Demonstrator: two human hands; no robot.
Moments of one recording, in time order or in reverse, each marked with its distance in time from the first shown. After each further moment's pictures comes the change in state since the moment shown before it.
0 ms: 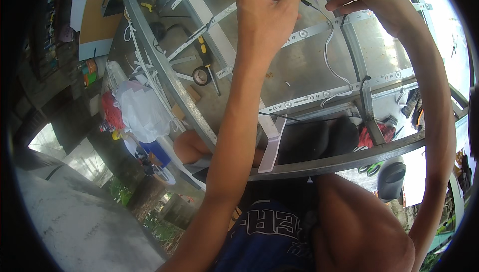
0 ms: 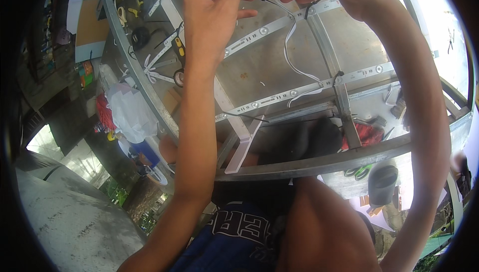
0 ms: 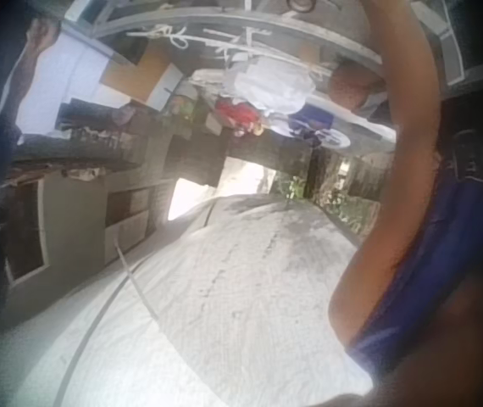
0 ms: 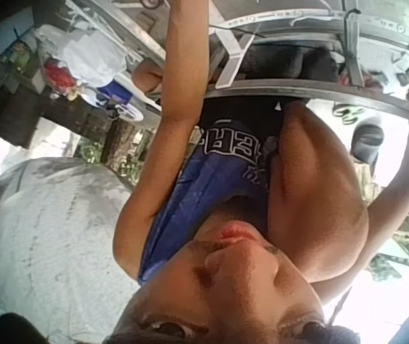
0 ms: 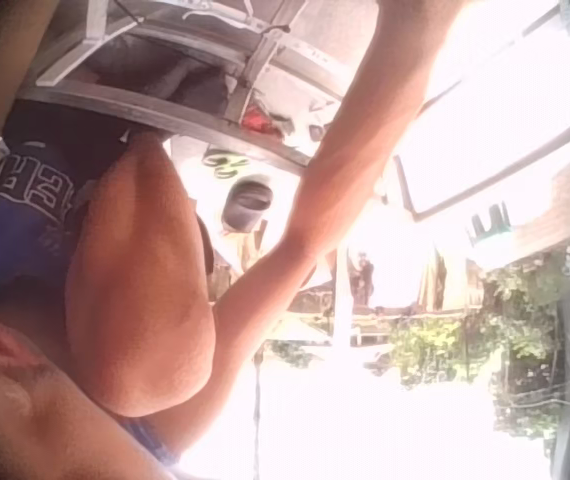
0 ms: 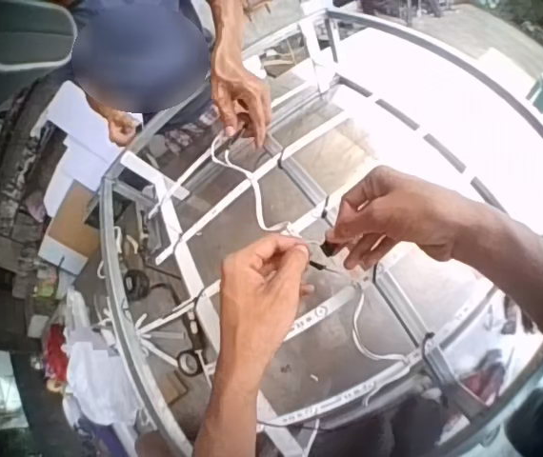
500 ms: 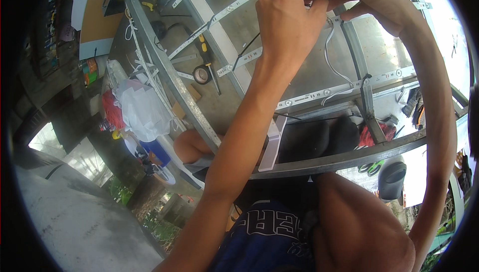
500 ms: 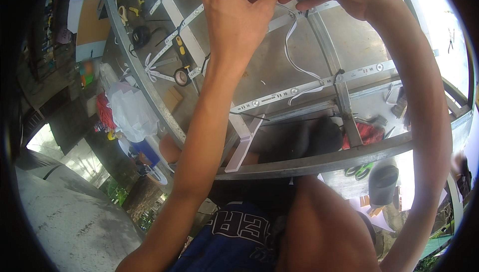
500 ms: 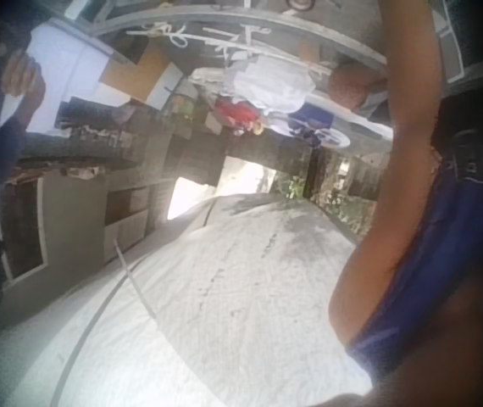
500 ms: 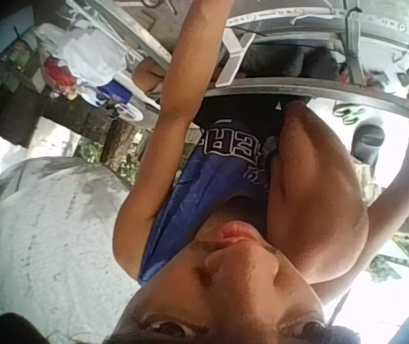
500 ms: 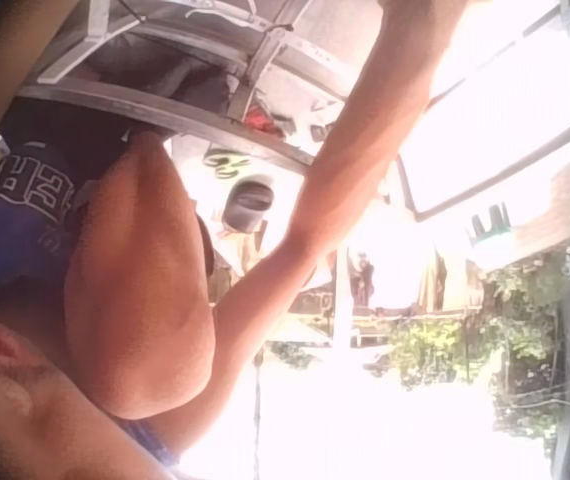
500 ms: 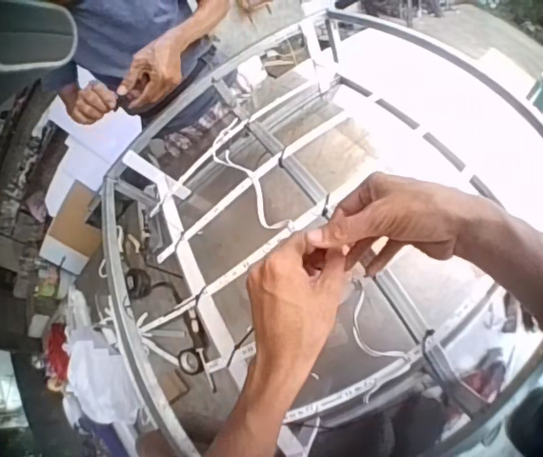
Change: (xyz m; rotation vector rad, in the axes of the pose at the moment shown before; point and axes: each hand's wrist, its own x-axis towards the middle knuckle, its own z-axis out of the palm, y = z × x) left_hand -0.011 0.002 0.022 0.515 0.094 0.366; right_hand -0.002 0.002 0.000 -0.035 -0.109 -0.049
